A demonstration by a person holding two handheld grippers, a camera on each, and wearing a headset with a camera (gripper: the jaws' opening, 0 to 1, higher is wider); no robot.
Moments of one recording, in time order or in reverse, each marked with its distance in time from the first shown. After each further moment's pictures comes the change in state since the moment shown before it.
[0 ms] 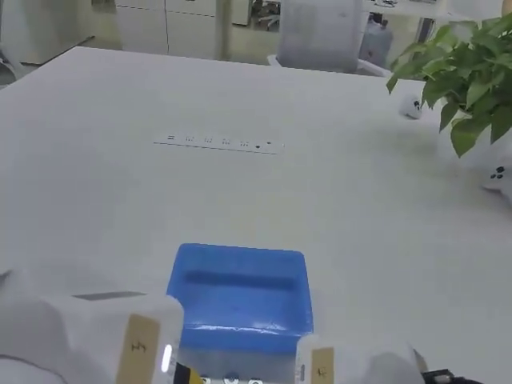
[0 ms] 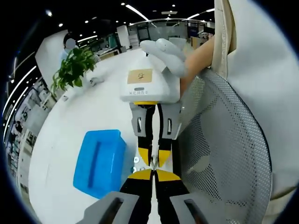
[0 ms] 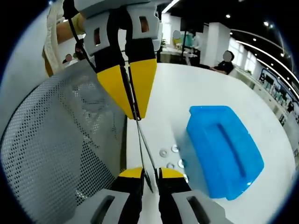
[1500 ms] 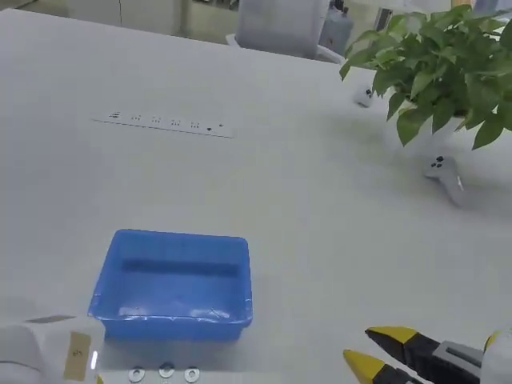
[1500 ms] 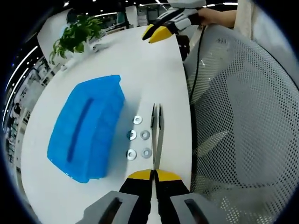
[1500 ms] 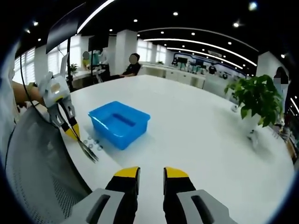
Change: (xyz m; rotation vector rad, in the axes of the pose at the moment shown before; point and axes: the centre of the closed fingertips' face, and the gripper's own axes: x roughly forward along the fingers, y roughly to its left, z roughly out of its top) left arm 0.057 0.008 -0.082 -0.093 0.189 -0.019; right arm -0.164 -0.072 -0.084 0.491 -0.140 -0.672
